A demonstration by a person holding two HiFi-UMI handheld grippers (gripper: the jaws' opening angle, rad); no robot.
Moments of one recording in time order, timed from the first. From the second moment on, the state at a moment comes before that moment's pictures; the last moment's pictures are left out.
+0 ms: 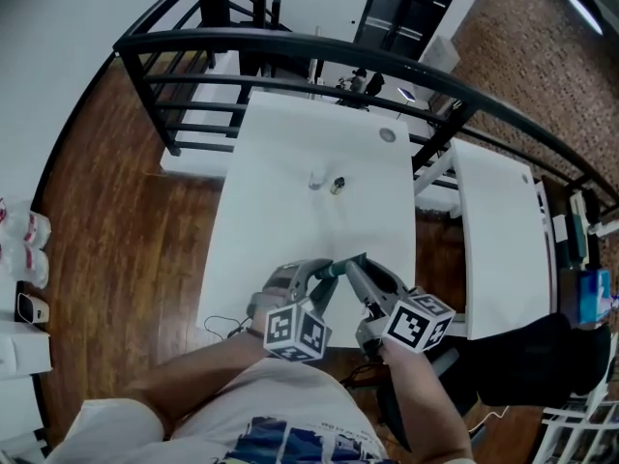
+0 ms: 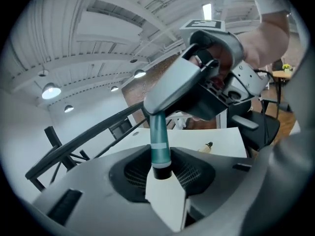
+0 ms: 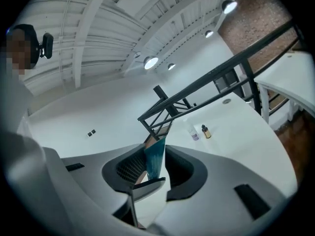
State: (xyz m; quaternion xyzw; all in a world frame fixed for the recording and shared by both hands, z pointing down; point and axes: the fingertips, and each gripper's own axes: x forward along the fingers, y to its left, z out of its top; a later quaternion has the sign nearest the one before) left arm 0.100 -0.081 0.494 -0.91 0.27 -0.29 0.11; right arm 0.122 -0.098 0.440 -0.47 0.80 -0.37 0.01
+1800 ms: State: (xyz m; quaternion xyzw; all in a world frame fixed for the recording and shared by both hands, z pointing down) left arm -0.039 -0.128 0.543 -0.90 0.27 -0.24 -0.26; right arm 0.083 -0.308 0.590 -0.45 0.86 -0.13 -0.21
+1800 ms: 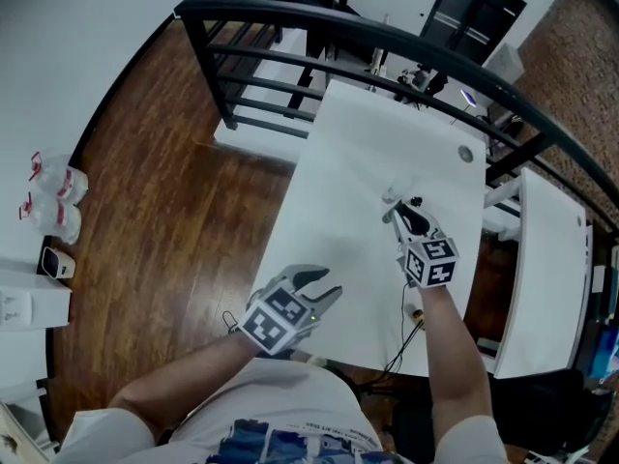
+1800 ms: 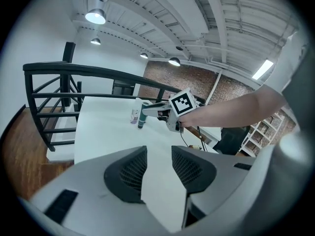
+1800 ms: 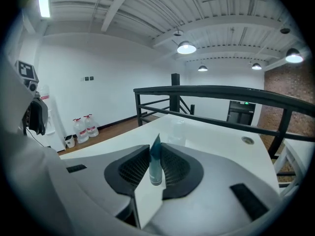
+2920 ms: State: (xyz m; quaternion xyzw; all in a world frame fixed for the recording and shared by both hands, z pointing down) left arm -0.017 -0.128 0.566 -0.89 0.25 -0.26 -0.27; right arm 0.089 -0.309 0.617 -0.48 0.85 -0.13 -0.21
